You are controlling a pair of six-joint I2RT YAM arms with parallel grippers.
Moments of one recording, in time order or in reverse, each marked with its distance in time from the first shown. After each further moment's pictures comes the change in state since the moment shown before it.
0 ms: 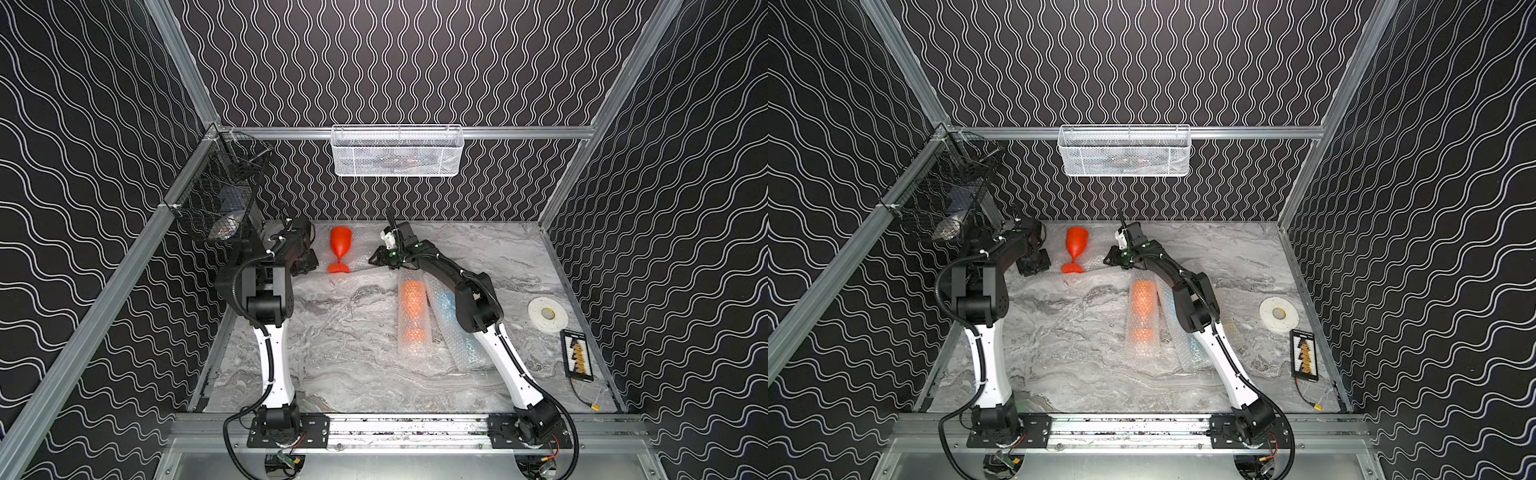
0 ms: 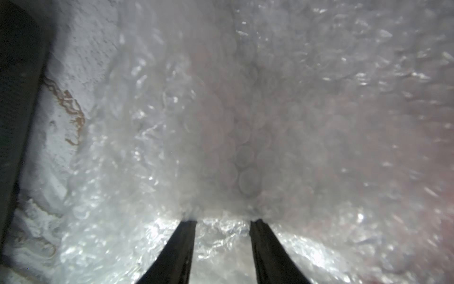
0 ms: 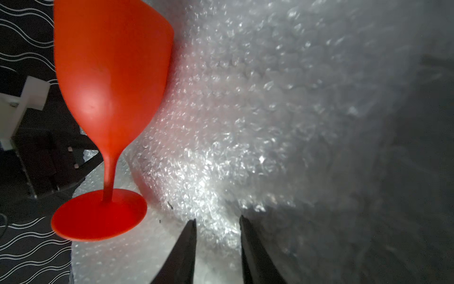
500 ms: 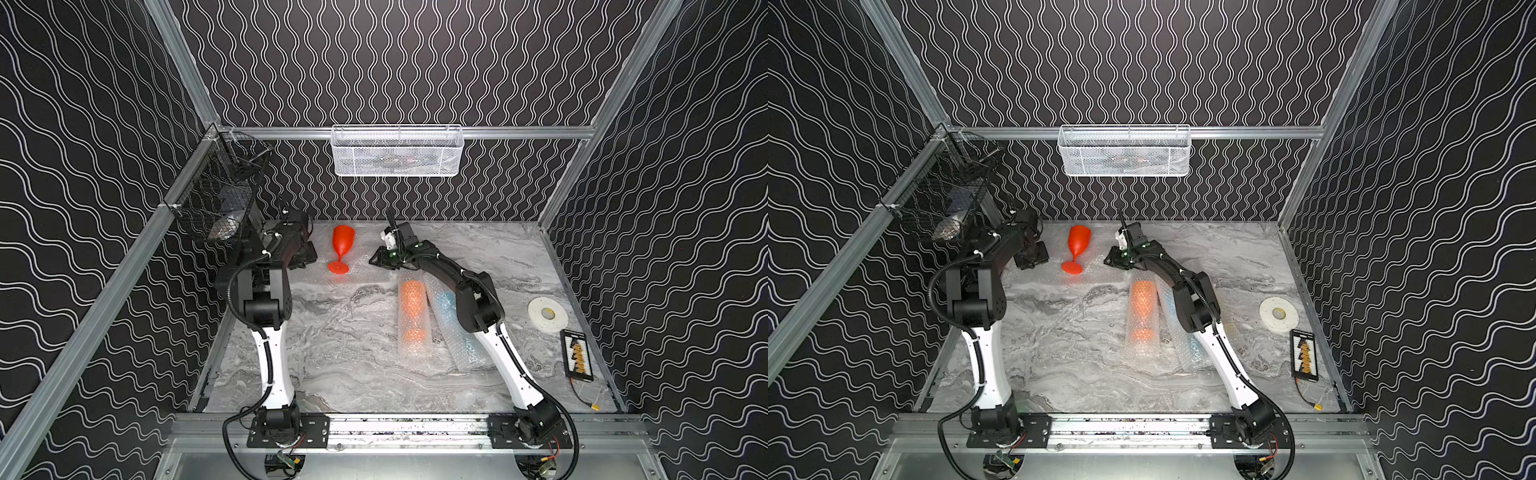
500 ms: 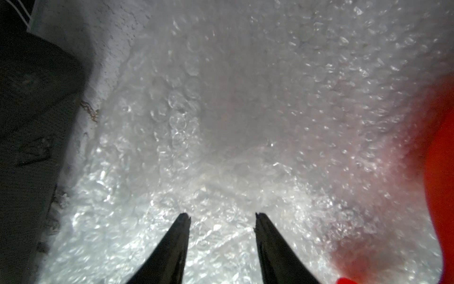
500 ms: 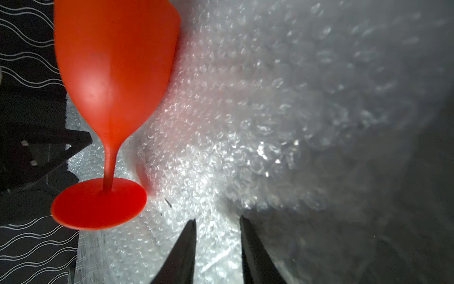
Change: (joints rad) left arm 0.001 -0.029 0.086 -0.053 0.024 0.022; right arm 0.001 -0.024 -0.037 0.008 0.010 0.000
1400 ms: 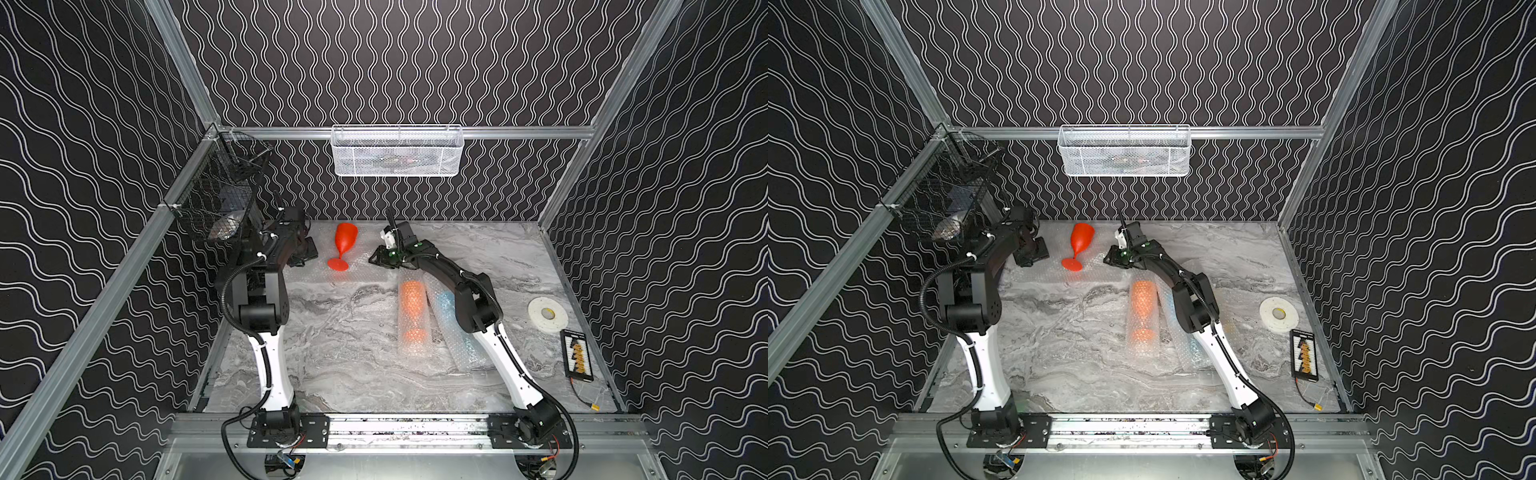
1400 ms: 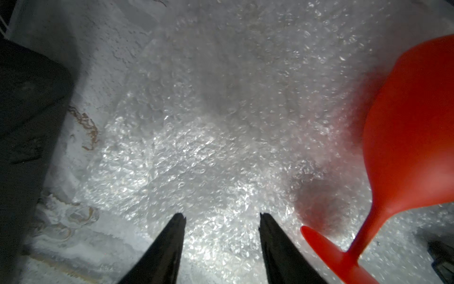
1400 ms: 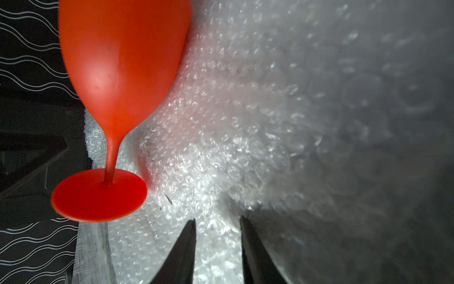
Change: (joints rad) left arm 0.002 -0.092 -0.087 0.067 0.108 0.006; right arm -0.001 0.050 0.083 -0.016 0.004 -0.001
